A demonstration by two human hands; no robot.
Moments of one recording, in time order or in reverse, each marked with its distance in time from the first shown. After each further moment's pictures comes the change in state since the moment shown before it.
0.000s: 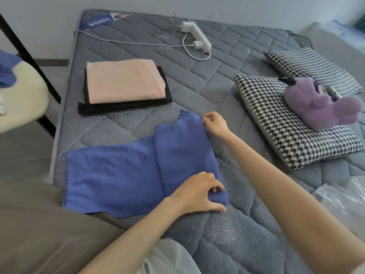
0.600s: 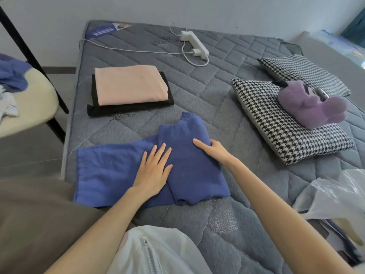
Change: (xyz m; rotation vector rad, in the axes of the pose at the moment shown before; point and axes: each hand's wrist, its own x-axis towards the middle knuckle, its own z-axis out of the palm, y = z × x) left_hand -0.061 -0.078 -0.047 0.404 0.131 -0.438; right_hand -0.096 0.018 0.008 0.130 -0.258 0.127
